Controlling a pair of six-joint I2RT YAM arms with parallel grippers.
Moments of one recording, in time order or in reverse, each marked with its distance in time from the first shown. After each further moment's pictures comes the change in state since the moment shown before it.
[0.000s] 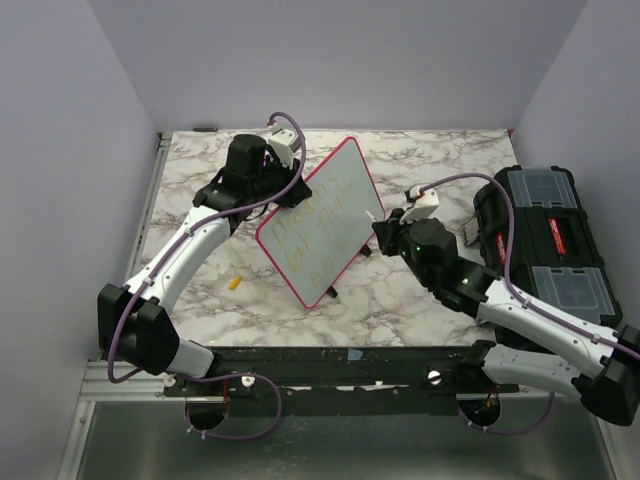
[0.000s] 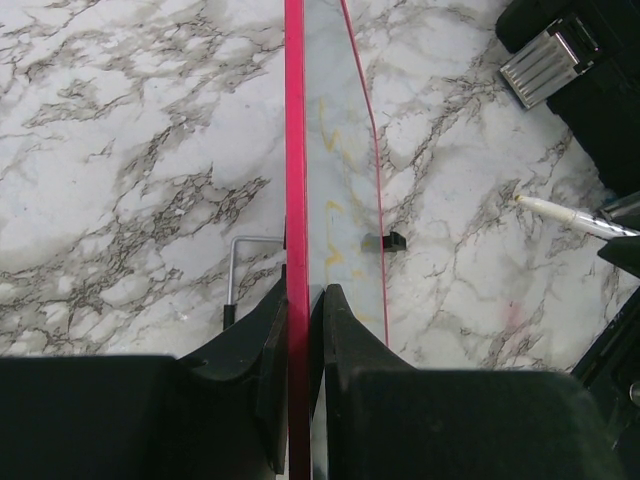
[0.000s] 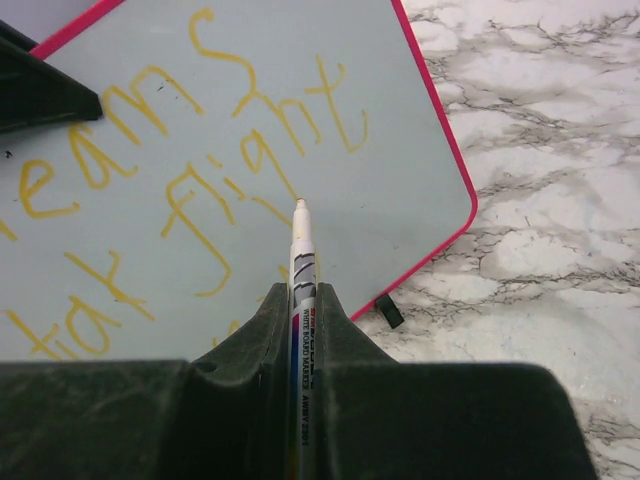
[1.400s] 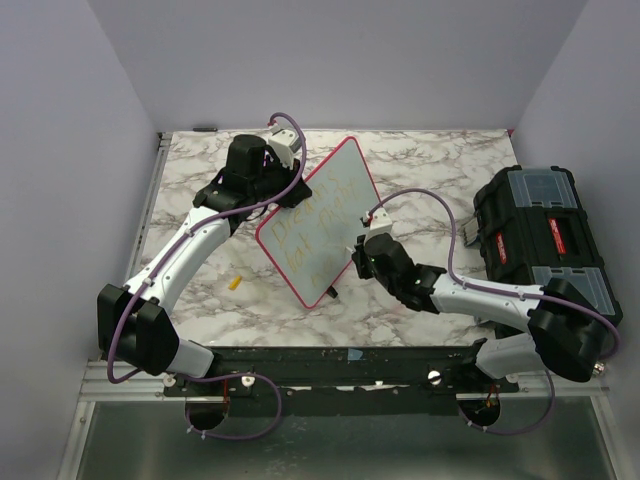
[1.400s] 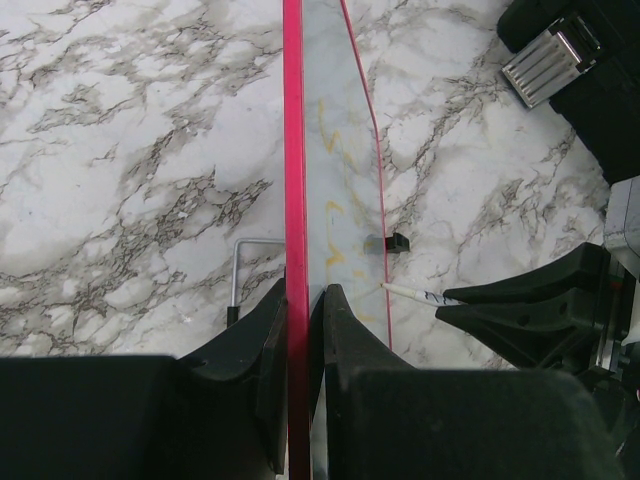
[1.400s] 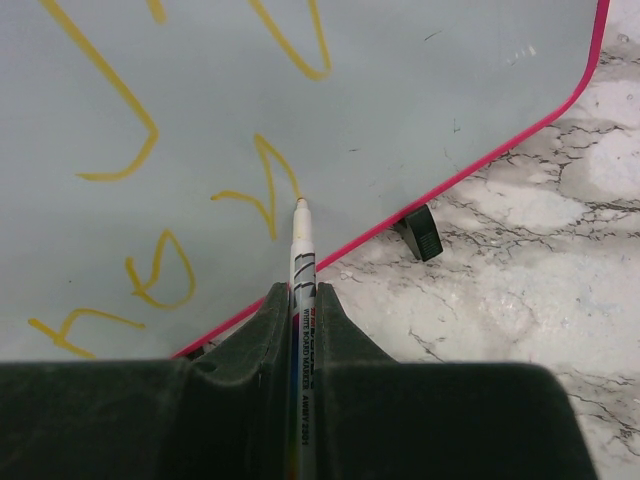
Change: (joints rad) left arm -0.001 -0.002 -0.007 0.012 -0.001 0.006; right arm 0.051 0.312 -0.107 0.156 -0.059 0.003
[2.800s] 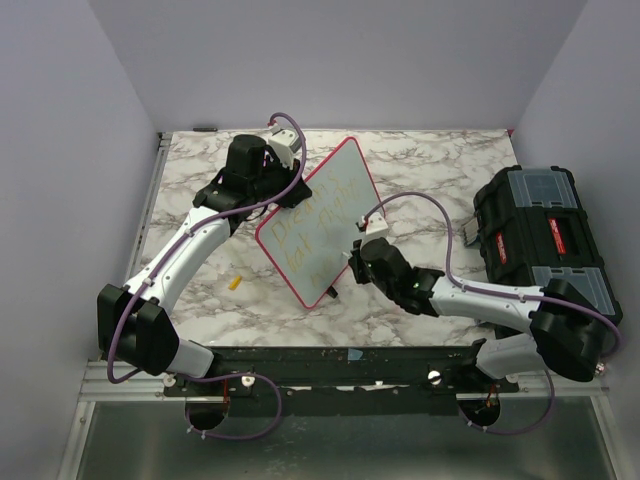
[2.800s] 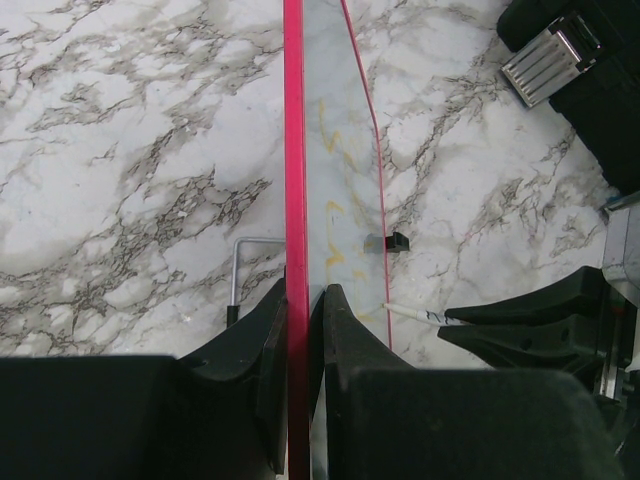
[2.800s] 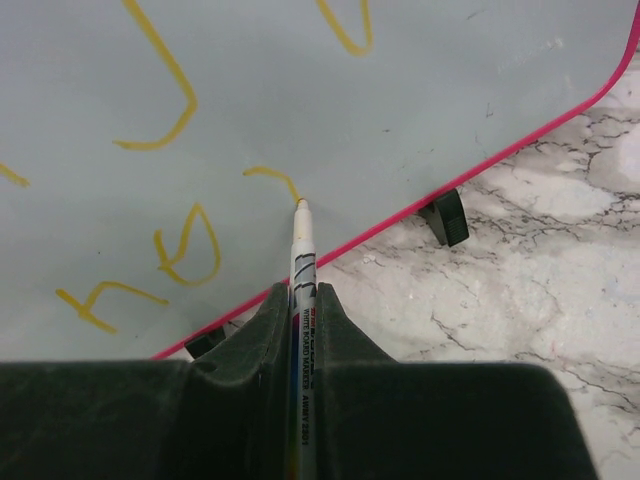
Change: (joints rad) left arm 0.000 0.000 0.000 -0.002 0.002 0.000; right arm 0.042 -0.004 -0.008 -0.019 0.003 0.014
